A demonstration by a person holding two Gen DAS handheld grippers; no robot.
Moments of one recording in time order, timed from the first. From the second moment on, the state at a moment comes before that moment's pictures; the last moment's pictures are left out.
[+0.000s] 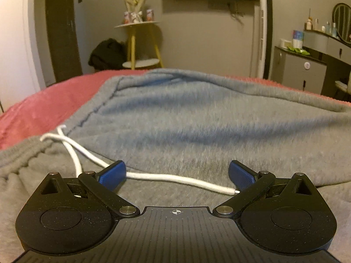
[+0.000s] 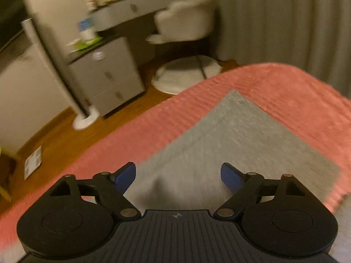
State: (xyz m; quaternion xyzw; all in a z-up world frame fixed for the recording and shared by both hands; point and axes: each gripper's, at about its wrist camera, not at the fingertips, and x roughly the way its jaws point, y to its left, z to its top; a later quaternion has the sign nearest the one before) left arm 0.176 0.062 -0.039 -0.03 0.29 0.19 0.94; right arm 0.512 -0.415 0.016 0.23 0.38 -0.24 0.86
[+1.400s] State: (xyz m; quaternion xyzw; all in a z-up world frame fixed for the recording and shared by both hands) left arm 0.288 0.169 0.005 -0.39 0.35 0.01 0.85; right arm 0.190 -0.473 -0.057 0.46 0.27 -0.25 0.81
